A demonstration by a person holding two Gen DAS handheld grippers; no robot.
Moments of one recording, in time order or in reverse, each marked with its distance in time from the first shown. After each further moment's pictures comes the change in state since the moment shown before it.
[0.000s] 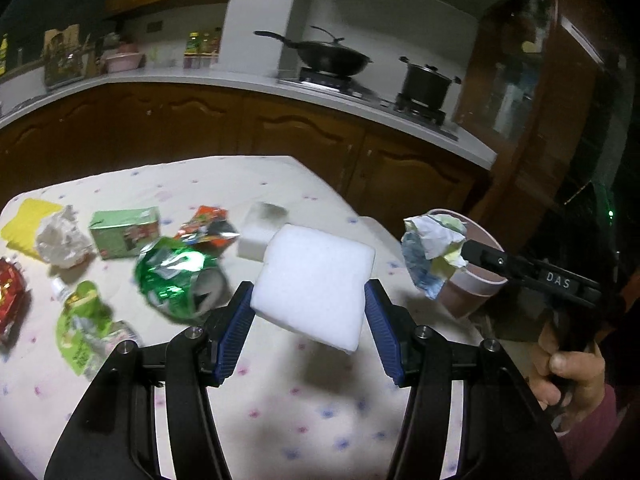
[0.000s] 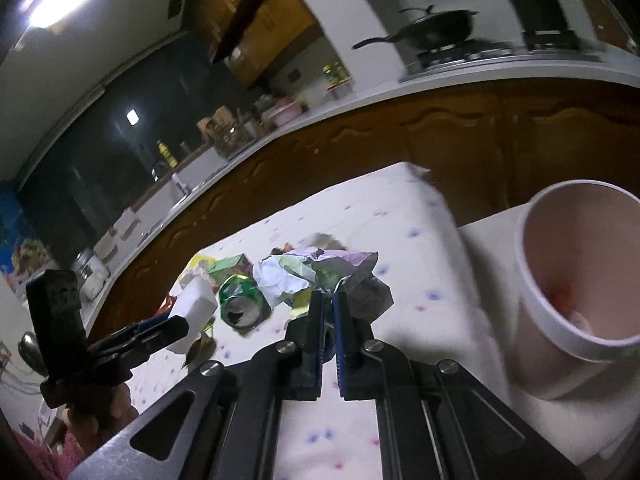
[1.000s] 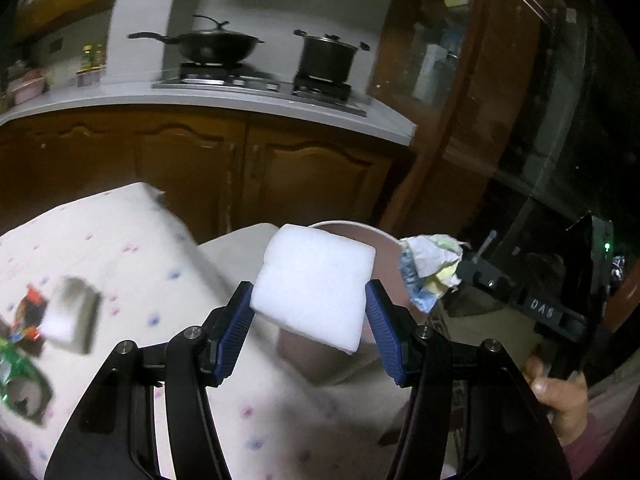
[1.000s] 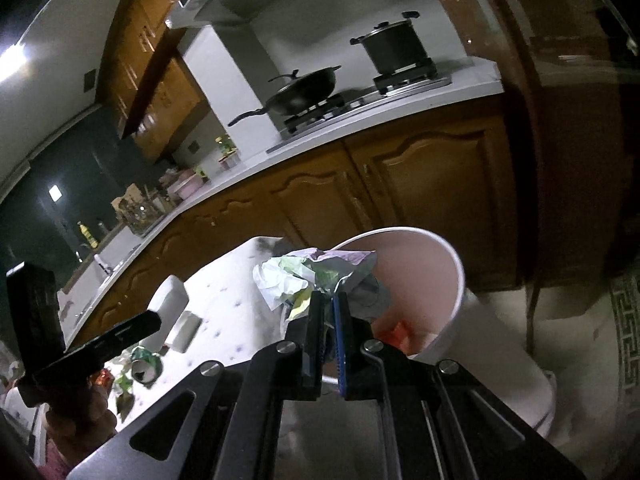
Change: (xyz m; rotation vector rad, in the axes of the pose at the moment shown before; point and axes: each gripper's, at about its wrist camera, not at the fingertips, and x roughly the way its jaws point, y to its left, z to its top) left arm 0.106 -0.168 0.062 0.162 0.061 -0.229; right arm -0.110 -0.132 0.018 0.170 -0.202 -0.299
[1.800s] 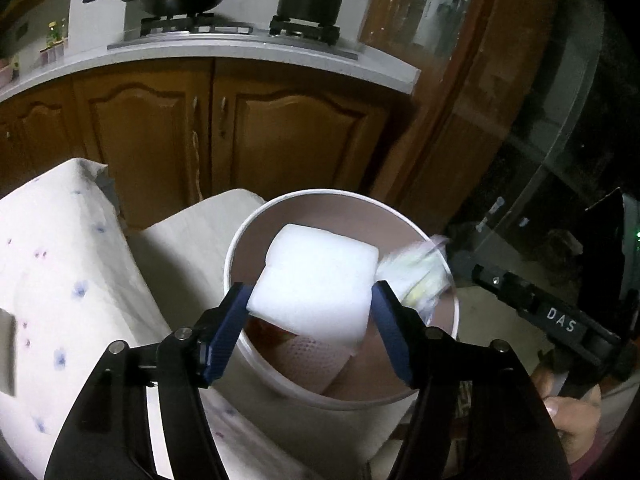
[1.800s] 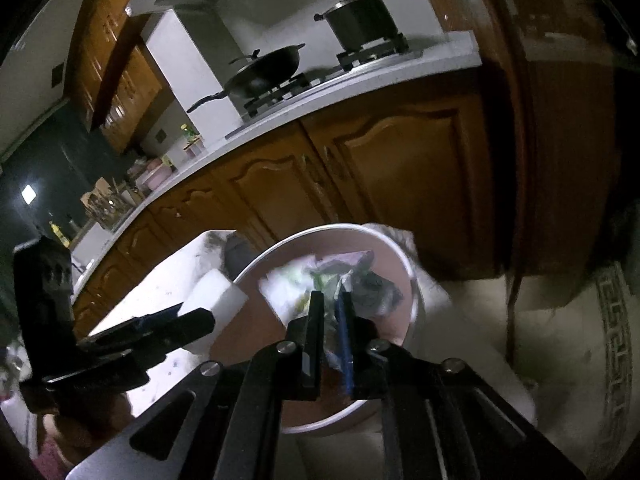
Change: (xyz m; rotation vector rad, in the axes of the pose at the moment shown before) left arm 0.116 -0.025 0.009 0.011 0.170 -0.022; right arm 0.045 -0.042 0.008 0.039 0.077 -0.074
